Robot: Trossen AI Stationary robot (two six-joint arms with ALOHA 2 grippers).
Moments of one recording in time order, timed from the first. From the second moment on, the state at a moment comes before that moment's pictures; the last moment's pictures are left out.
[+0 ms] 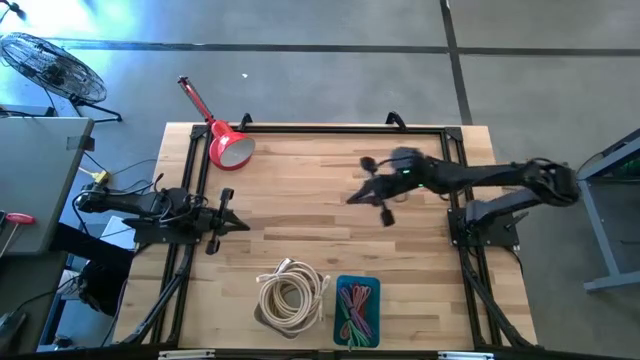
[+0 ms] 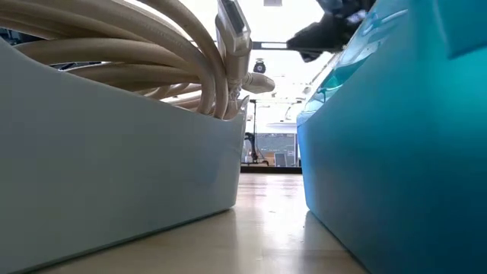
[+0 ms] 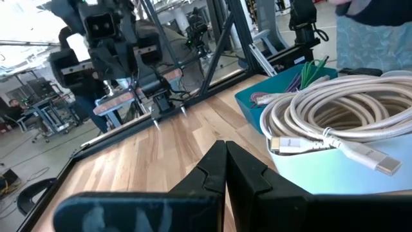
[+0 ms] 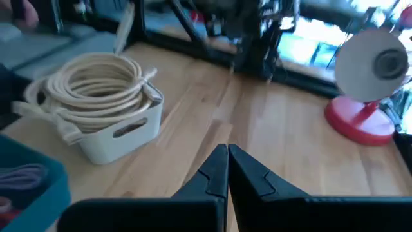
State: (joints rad) left arm -0.18 0.03 0.03 0.00 0.07 0.40; right arm -0.20 1.27 0.80 0.09 -0.42 -0.33
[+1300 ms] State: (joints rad) left arm -0.18 0.03 0.03 0.00 0.07 0.40; right arm -0.17 0.52 0.01 0.38 -0.52 -0.14
